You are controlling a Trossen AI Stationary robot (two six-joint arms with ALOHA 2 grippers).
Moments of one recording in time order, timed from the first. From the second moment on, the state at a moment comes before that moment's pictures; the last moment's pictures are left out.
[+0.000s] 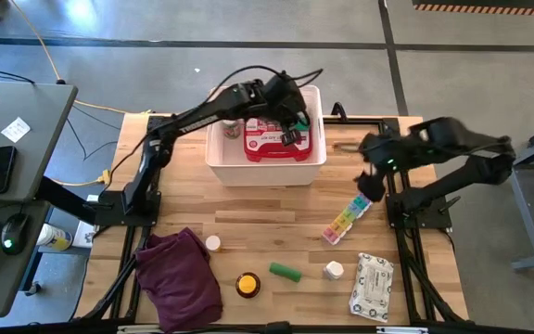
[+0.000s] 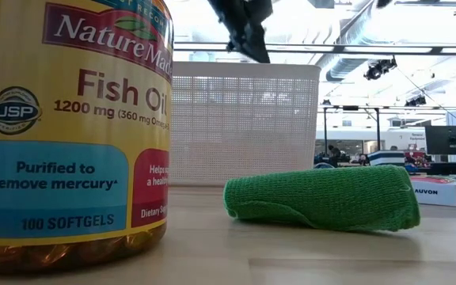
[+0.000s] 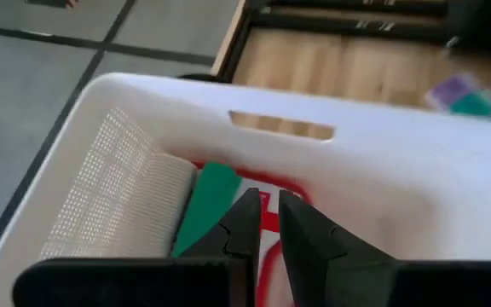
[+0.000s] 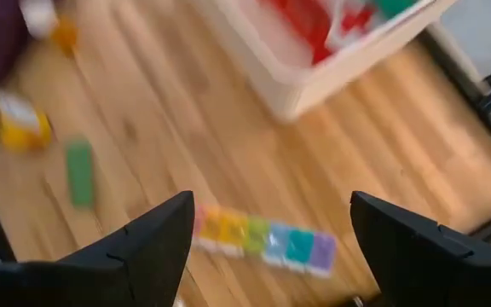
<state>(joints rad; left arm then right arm) 0.35 2.11 2.36 -0.98 -0.11 0.16 0.07 1.23 1.68 -1.56 0.21 0.58</state>
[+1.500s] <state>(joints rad) -0.17 1.80 2.36 -1.24 -0.62 -0.37 0.13 1.24 0.70 -0.84 0.08 -0.38</state>
